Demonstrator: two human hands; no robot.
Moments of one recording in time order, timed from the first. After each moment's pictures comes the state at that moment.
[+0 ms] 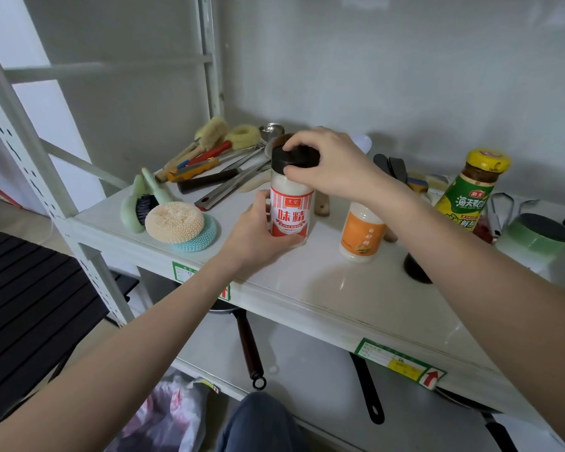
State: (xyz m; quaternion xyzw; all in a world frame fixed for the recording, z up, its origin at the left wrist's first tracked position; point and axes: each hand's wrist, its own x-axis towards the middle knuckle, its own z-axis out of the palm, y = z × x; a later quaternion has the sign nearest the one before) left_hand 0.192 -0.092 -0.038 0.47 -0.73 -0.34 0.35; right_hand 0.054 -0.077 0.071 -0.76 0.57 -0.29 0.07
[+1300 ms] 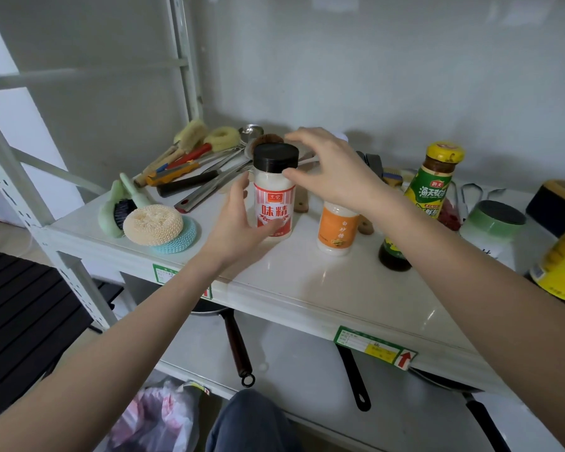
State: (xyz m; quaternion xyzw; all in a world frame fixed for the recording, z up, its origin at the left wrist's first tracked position) left_hand 0.187 -0.090 -0.034 0.46 -0.74 -0.29 0.41; right_hand 0.026 -0.049 0.067 -0.76 0.56 -0.31 0.01
